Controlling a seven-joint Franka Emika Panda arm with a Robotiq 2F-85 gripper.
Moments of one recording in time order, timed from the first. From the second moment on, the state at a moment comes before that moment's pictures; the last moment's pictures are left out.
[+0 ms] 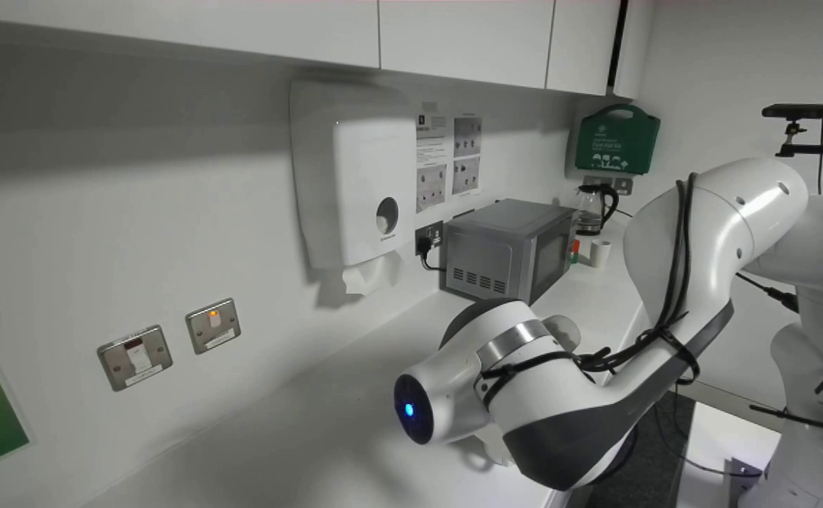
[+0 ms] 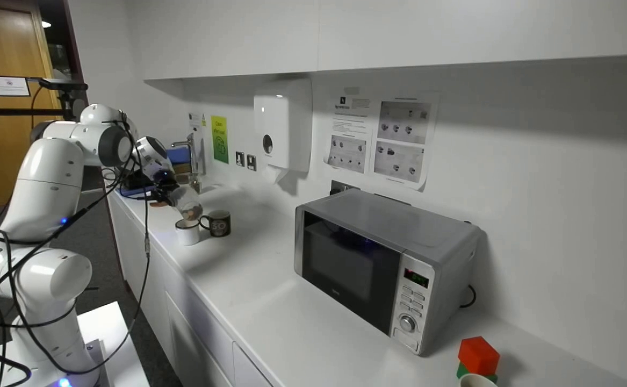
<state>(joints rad) 0.69 0.47 0.29 -1.54 -0.69 0.87 2.58</state>
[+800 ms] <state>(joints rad) 0.76 0.54 0.25 -1.45 -0.72 0.82 2.58</state>
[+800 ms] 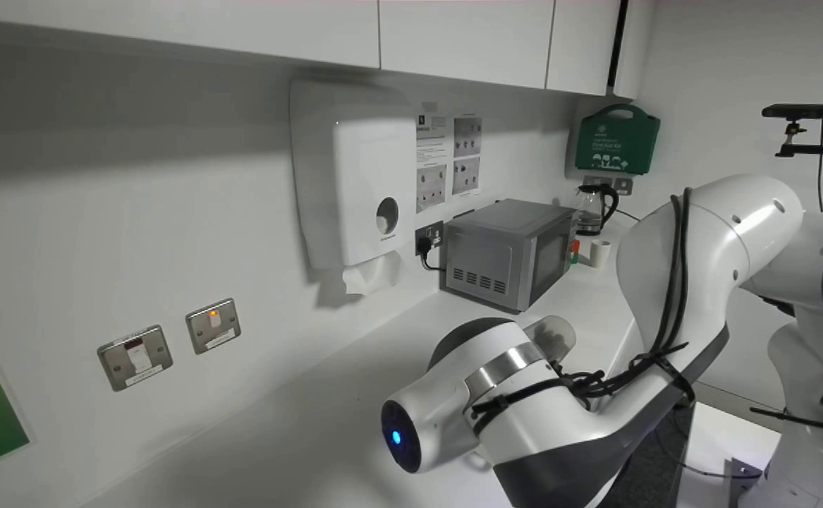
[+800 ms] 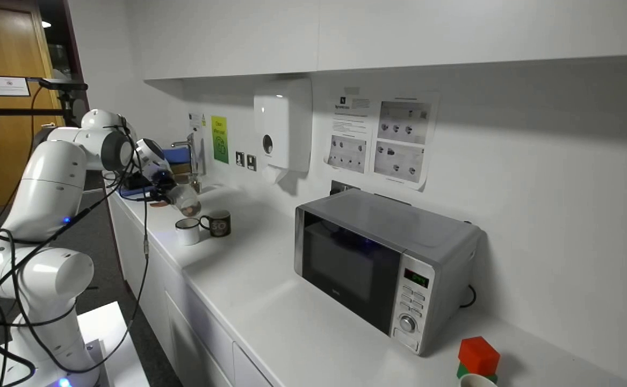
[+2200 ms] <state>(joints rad) 0.77 0.57 0.19 -1.45 -0.72 0.82 2.60</state>
